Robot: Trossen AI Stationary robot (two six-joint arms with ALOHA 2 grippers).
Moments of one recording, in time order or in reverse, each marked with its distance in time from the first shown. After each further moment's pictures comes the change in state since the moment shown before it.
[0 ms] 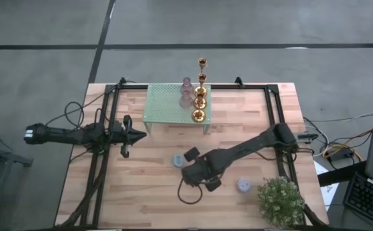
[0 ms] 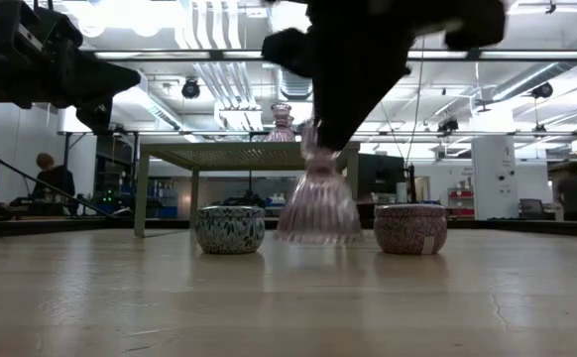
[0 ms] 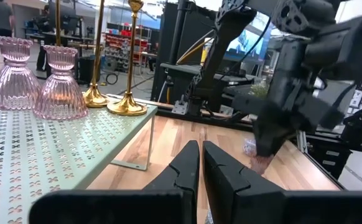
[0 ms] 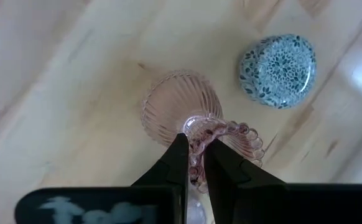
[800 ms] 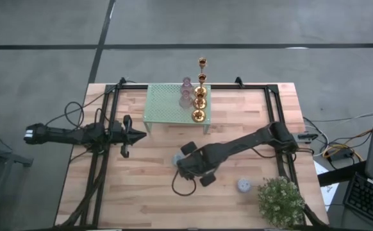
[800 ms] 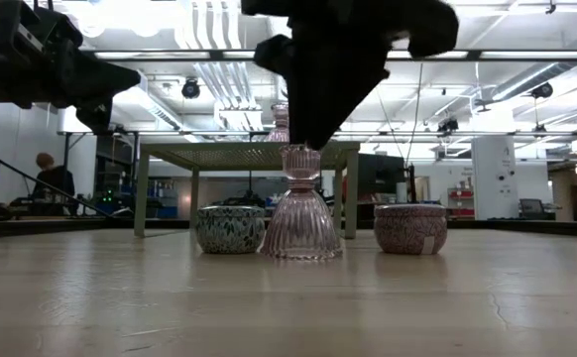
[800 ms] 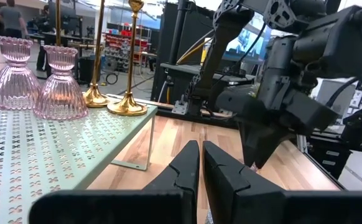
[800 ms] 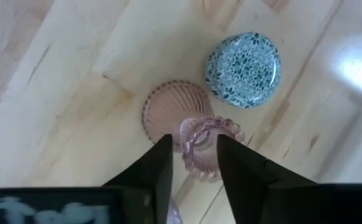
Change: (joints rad) left arm 0.000 0.000 0.000 0.000 0.000 0.000; right arm -0.054 0.025 0.043 0.012 0.003 0.020
